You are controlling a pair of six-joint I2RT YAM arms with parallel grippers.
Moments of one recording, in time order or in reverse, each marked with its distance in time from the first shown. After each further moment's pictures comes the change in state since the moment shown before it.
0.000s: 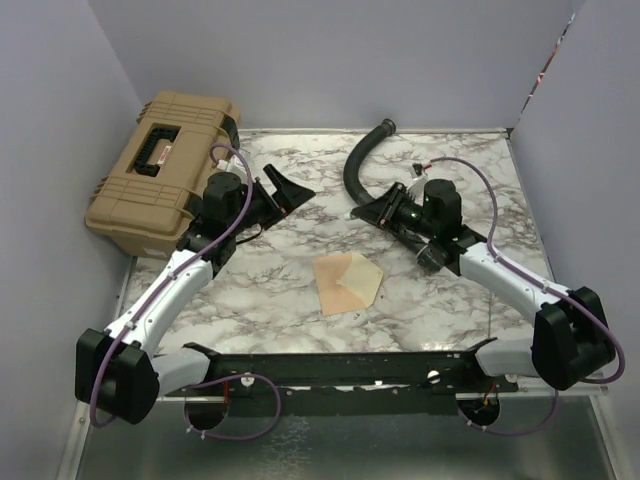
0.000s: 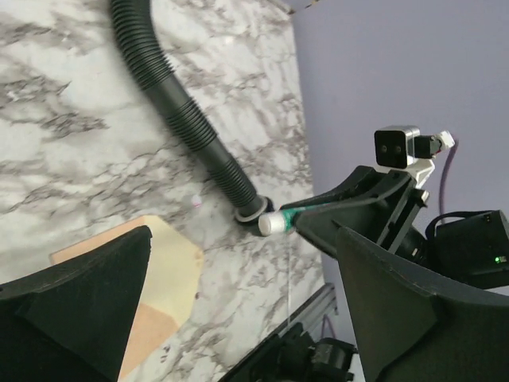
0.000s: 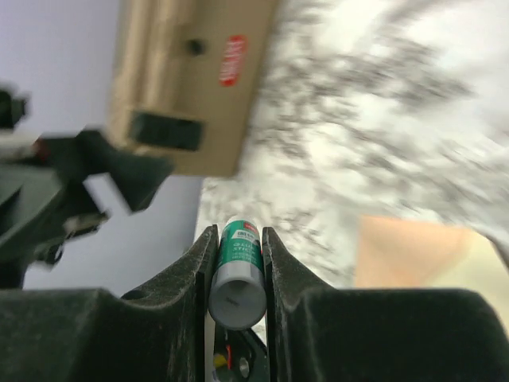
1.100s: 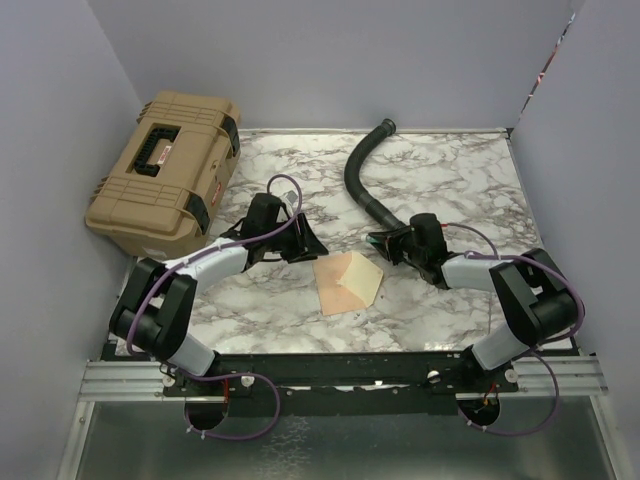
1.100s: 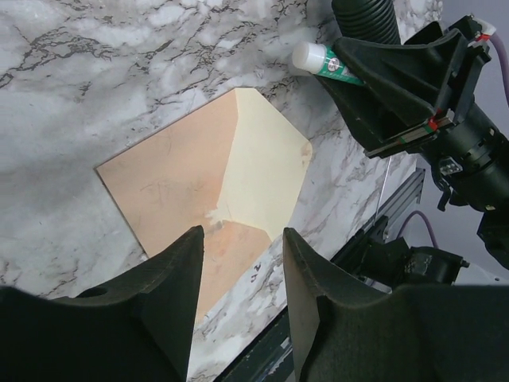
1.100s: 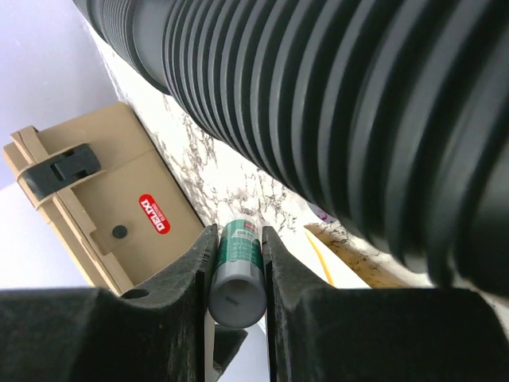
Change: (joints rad) left arm -0.084 0.350 -0.120 0.016 0.192 0.179; right arm -0.051 0.250 -0.284 0.126 0.378 0.675
